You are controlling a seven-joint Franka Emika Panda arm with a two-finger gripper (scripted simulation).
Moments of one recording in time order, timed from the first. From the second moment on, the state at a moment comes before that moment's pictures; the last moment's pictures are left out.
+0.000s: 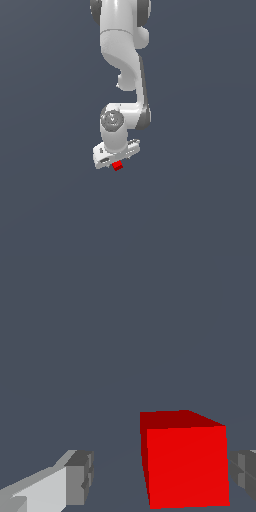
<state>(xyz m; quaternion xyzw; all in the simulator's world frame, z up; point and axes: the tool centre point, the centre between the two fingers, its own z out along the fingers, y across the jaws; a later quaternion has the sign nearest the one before) 0.047 -0.045 0.037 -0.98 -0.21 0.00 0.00</state>
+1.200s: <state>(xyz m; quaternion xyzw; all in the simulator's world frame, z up) 0.054 -0.053 0.024 -0.97 -0.23 0.00 0.00</state>
